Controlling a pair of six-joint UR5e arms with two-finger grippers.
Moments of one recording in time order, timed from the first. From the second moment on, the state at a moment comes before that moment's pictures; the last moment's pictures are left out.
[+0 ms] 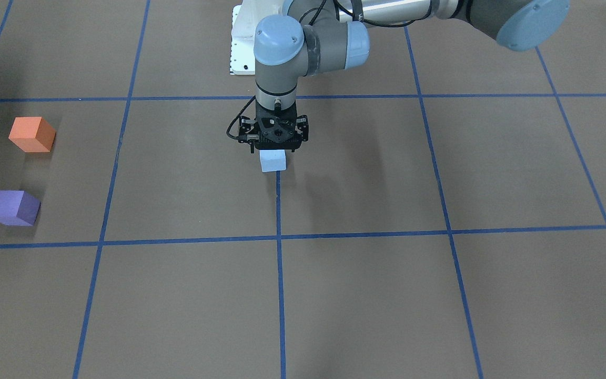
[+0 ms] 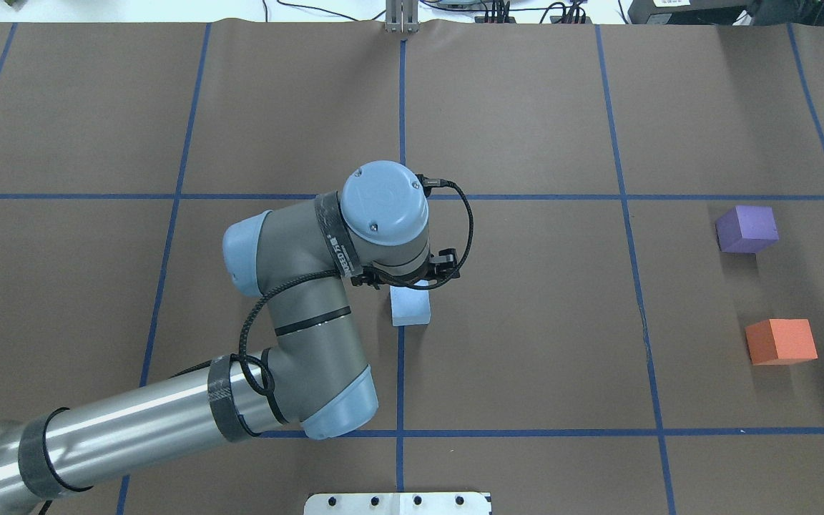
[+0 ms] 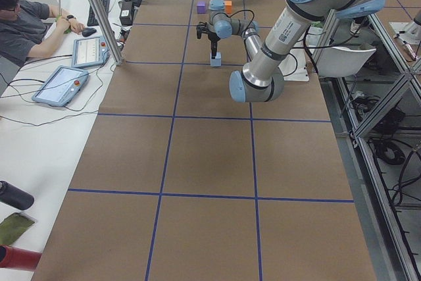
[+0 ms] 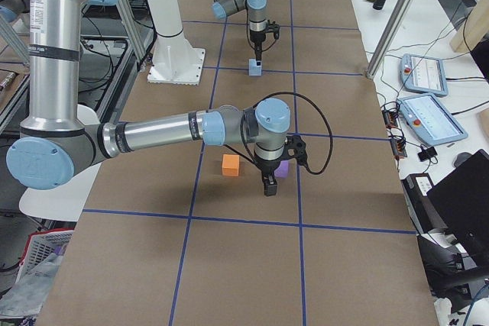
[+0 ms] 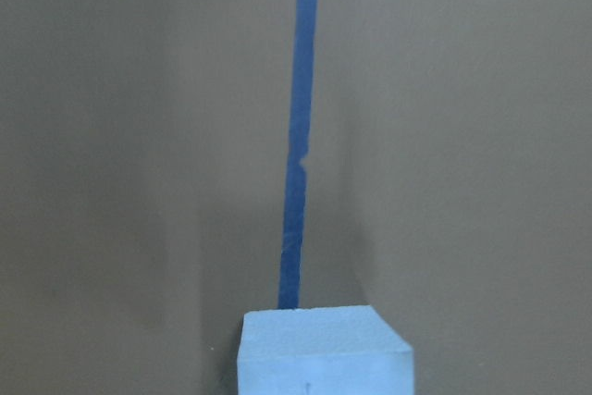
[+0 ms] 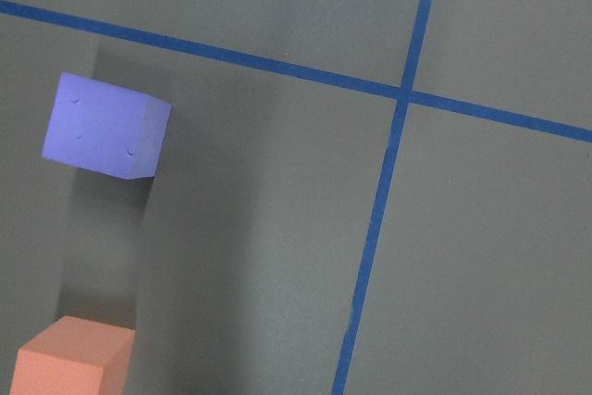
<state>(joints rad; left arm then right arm) -0.48 -2.45 -1.54 -1.58 -1.86 -1.30 1.46 -1.66 1.88 -1.66 2.31 -0.07</state>
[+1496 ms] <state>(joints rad) -1.51 -1.69 -1.74 -1.29 -2.25 0.34 0.64 -1.00 1.87 -1.65 2.02 1.09</state>
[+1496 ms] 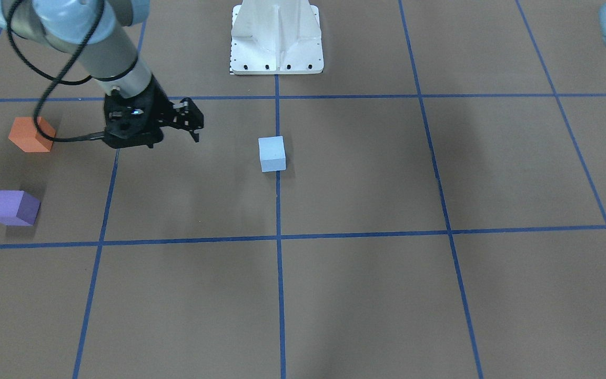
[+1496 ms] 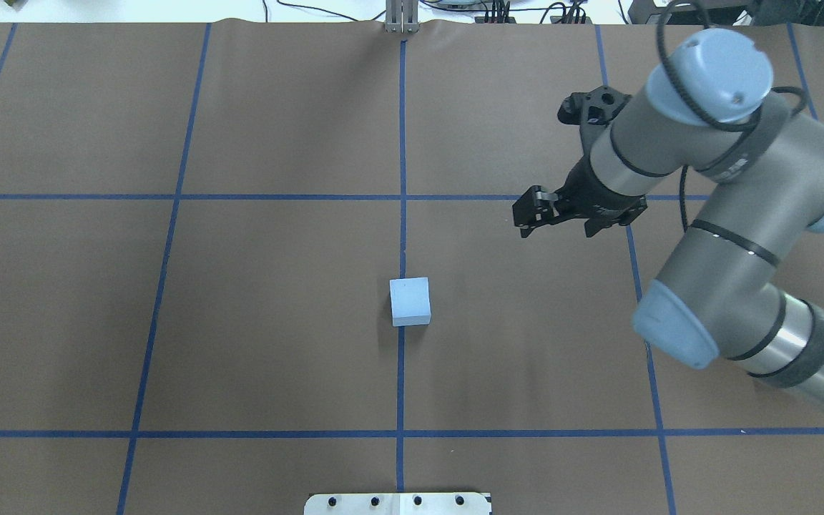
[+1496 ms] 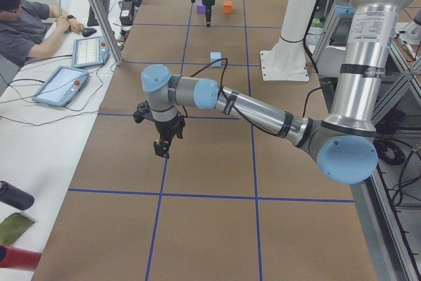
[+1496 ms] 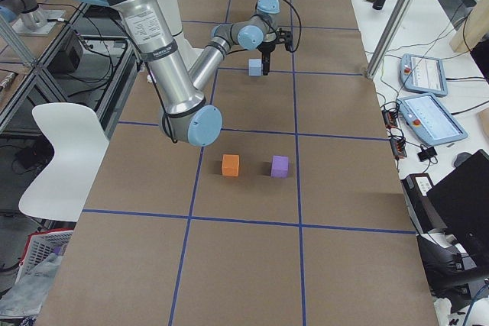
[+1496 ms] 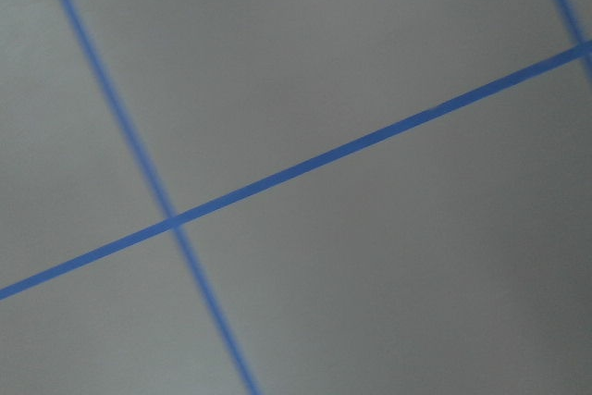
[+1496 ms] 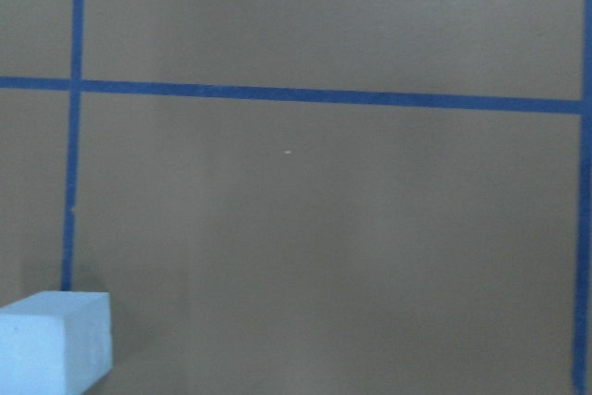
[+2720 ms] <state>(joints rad) -1.66 -1.61 -1.64 -1.33 -2.26 0.50 0.38 -0.79 1.50 -1.50 1.69 1.19</state>
